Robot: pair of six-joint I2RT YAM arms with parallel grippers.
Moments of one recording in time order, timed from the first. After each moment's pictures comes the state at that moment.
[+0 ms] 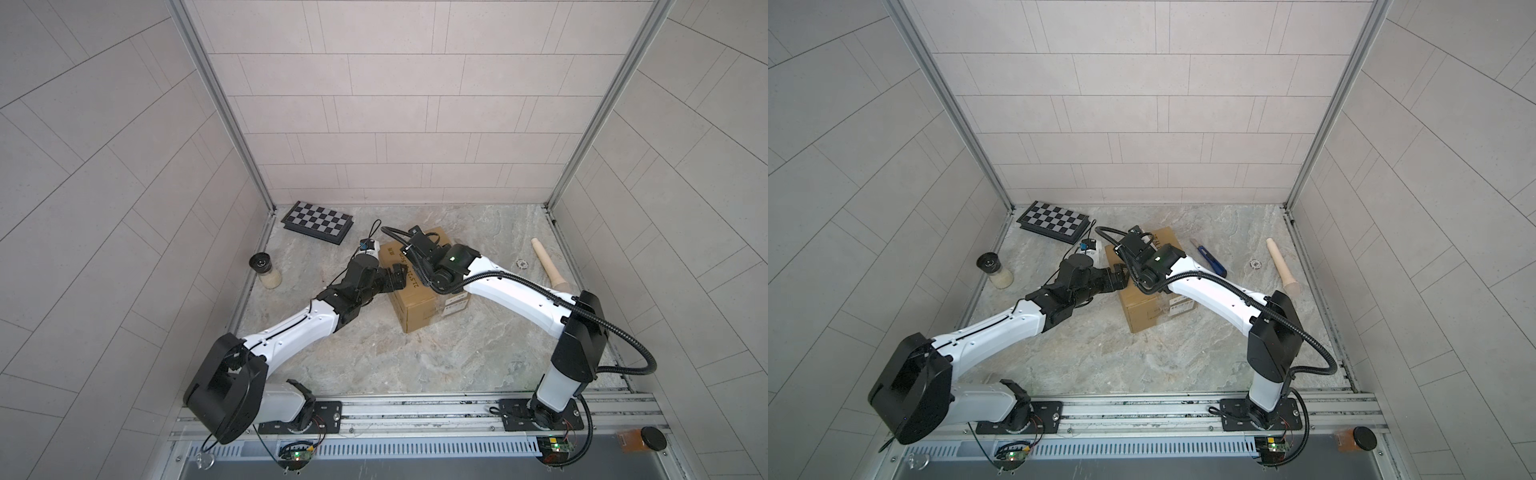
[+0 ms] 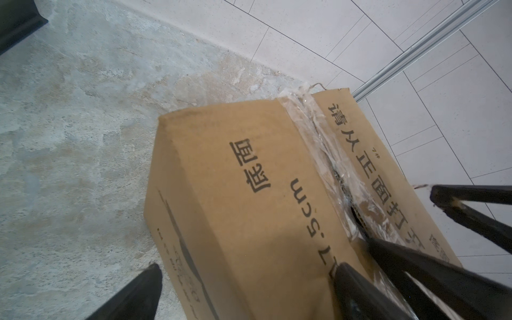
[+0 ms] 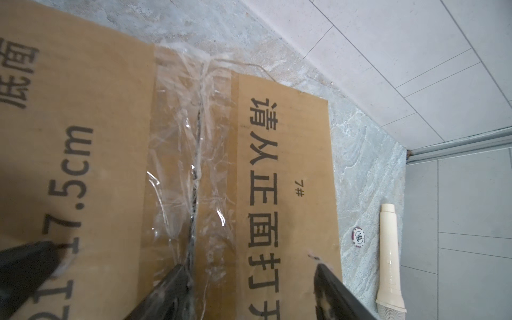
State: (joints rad) left arm -0.59 1.33 0.75 0.04 -0.03 -0.63; right arm 0.82 1.74 1.57 -0.90 0.64 0.20
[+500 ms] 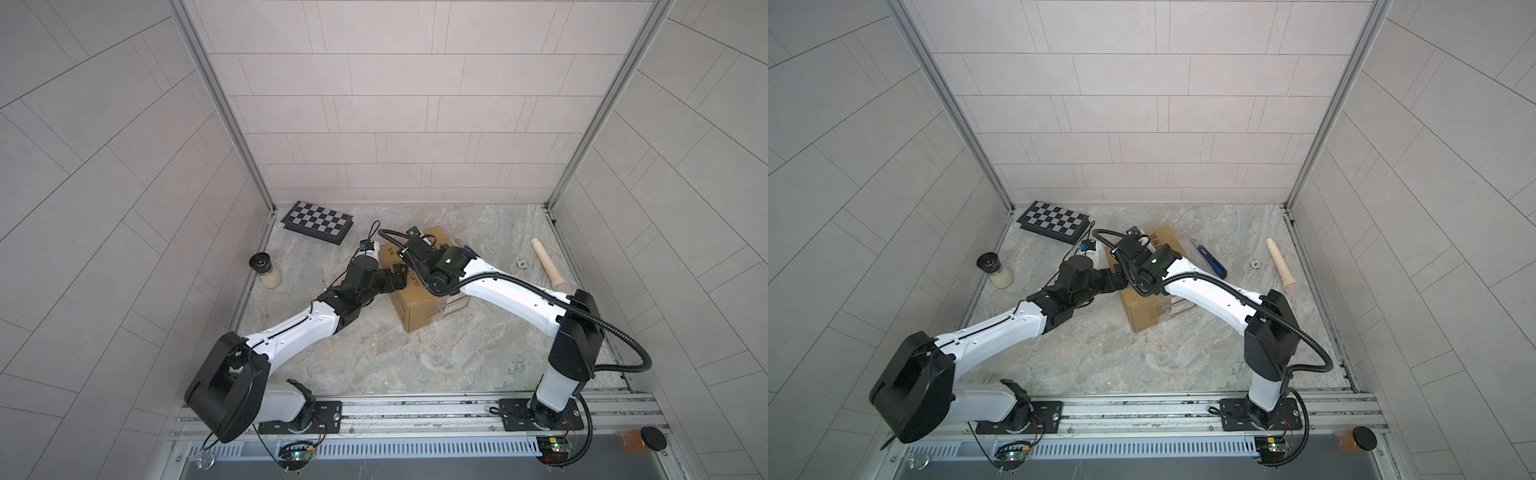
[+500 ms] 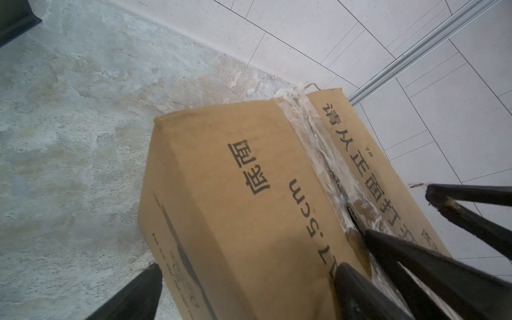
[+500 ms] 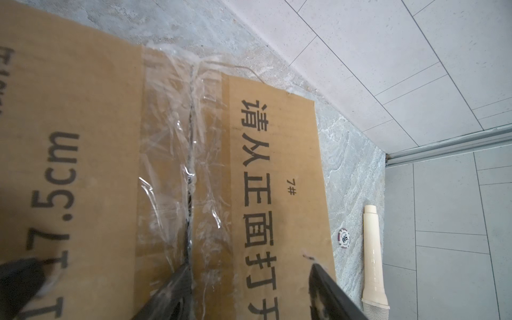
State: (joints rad) left arm -0.59 1.34 0.73 0.09 -0.03 -0.64; right arm 0.82 1.75 1.56 -0.88 0.70 0.19
